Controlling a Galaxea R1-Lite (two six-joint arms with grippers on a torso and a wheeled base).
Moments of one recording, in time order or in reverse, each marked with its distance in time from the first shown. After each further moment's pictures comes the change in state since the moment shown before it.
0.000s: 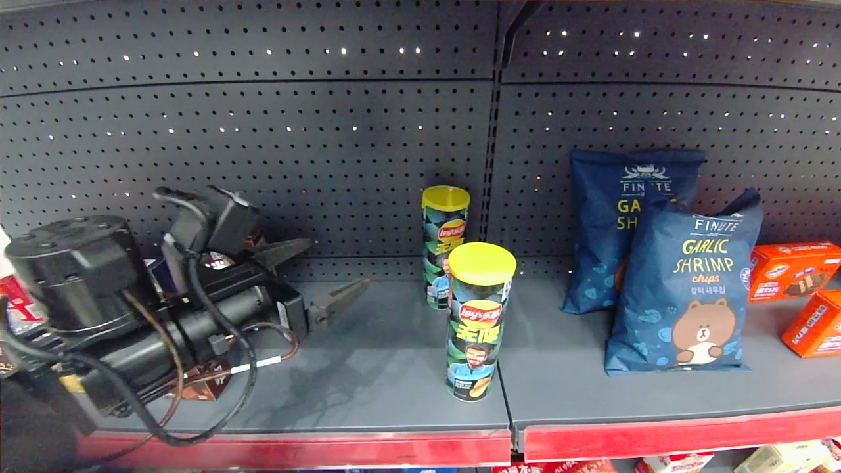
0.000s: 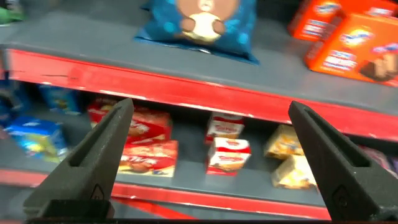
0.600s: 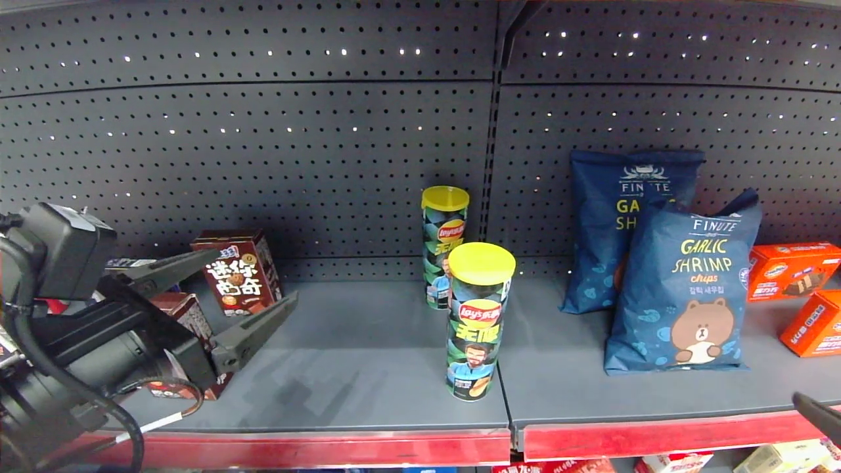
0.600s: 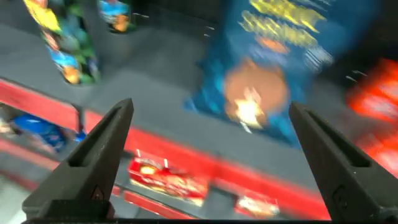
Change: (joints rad) left arm 0.004 -0.313 0.149 0.120 0.149 0.056; right arm 0.206 0.632 -0.340 -0.216 0.072 0.021
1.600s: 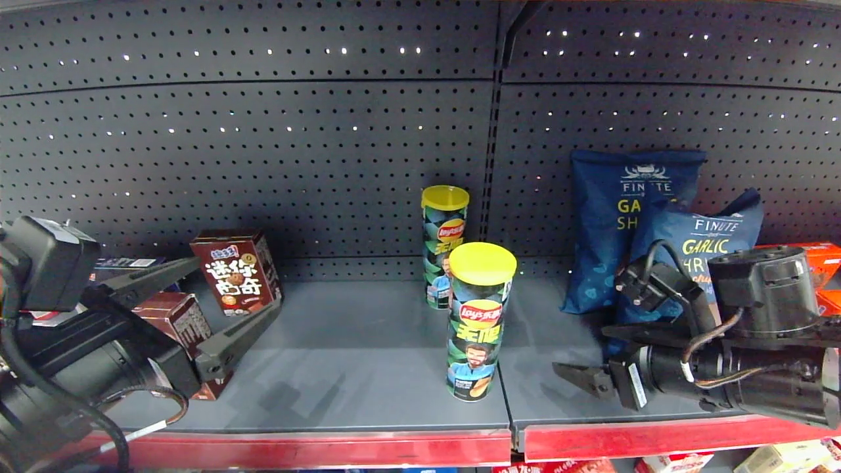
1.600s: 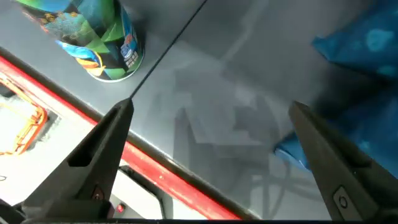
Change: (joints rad) left arm 0.053 -0.020 0.035 0.003 -0.007 0.005; right arm 0.366 0.779 -0.278 -0.132 -0.133 0.099
